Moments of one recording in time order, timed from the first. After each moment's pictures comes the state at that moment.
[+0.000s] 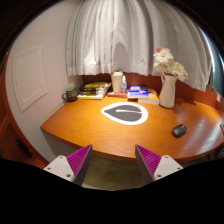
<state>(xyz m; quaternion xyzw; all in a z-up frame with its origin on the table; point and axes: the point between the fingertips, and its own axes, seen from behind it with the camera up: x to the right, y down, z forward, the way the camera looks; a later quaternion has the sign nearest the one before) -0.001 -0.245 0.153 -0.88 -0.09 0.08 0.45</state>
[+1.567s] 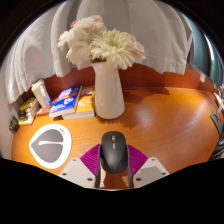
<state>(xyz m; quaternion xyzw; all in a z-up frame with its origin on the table) 0.359 0.220 0.338 -0.93 0.09 0.00 0.37</state>
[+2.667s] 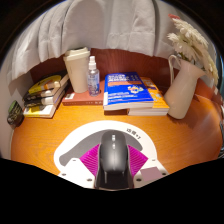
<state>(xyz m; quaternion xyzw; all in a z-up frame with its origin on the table) 0.085 0.284 0.262 -0.94 0.03 -0.02 0.33</state>
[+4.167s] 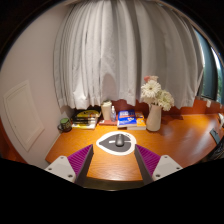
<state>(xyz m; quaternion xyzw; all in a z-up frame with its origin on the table) 0.074 0.012 0.576 -0.88 -0.01 0.05 0.47</state>
